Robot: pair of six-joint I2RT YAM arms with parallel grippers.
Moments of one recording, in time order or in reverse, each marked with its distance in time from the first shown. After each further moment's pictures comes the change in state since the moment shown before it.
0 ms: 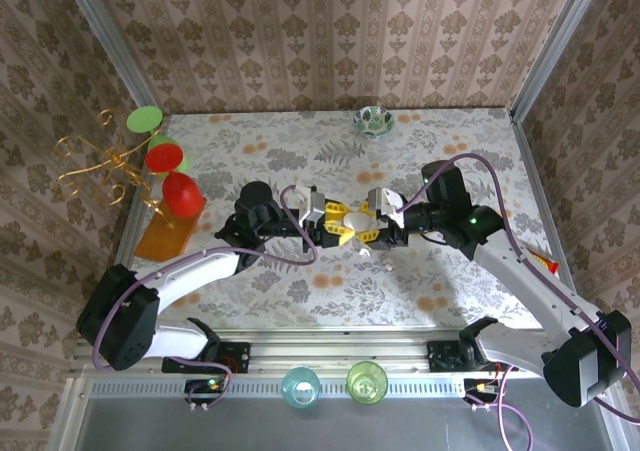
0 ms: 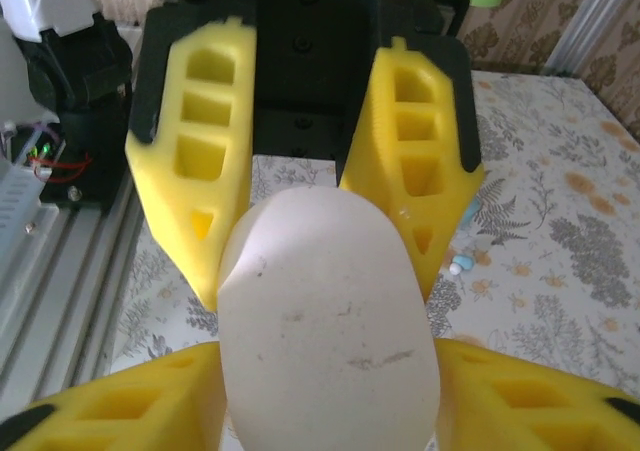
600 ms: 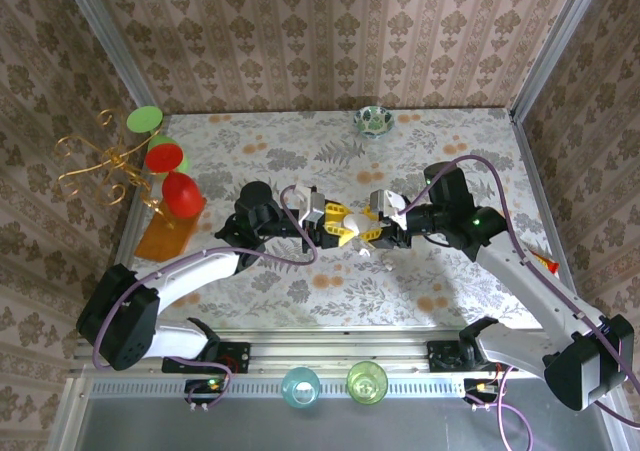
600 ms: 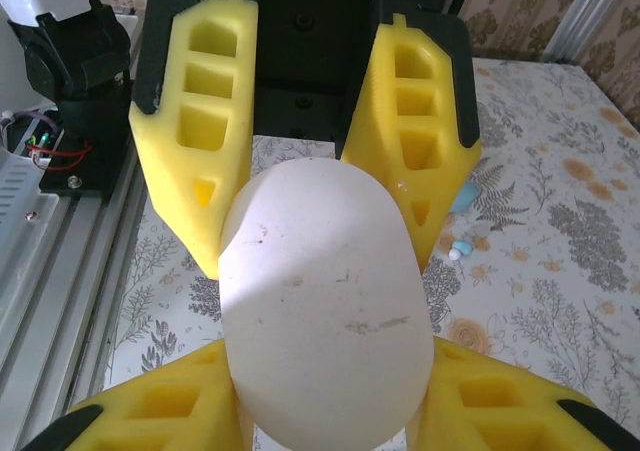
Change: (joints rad) left arm 0.000 0.001 0.000 0.001 0.014 -0.011; right arm -0.006 -0.019 0.000 -0.046 0.012 -0.020
